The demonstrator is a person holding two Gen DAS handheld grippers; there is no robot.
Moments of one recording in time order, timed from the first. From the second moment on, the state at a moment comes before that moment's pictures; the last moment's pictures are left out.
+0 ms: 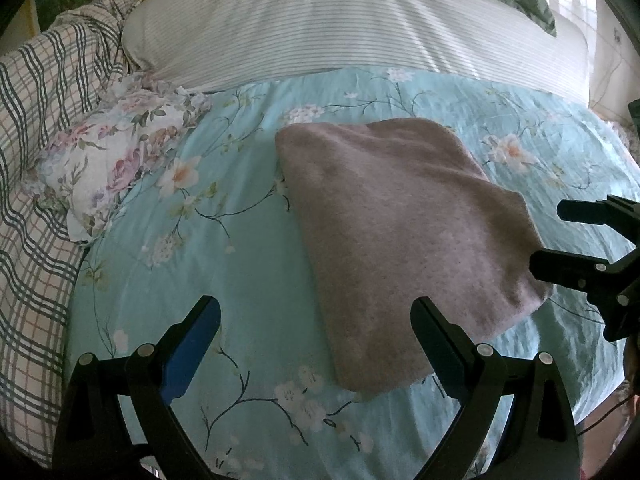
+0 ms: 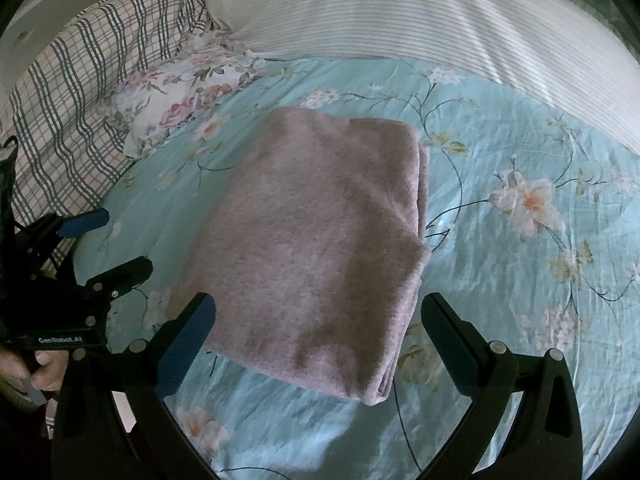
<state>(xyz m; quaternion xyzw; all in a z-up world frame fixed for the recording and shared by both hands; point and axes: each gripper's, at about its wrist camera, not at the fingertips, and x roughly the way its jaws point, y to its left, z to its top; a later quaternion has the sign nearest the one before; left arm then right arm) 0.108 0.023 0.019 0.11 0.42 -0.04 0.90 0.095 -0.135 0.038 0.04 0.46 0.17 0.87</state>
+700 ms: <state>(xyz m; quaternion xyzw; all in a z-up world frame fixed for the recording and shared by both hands) 0.142 0.029 0.008 0.09 0.43 -0.02 0.90 0.122 -0.142 0.023 0.05 0.47 0.16 0.87</state>
